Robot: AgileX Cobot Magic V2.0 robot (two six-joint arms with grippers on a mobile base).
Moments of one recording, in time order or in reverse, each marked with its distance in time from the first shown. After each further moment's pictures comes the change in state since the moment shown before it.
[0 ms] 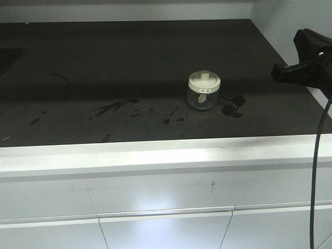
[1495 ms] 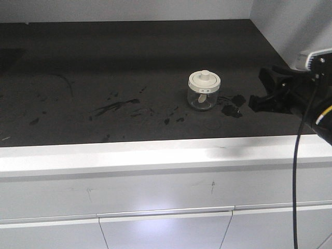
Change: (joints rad) left arm 0.000 -0.702 0.468 0.005 0.549 0.008; right arm 0.000 0.100 0.021 -0.311 0.054 0.290
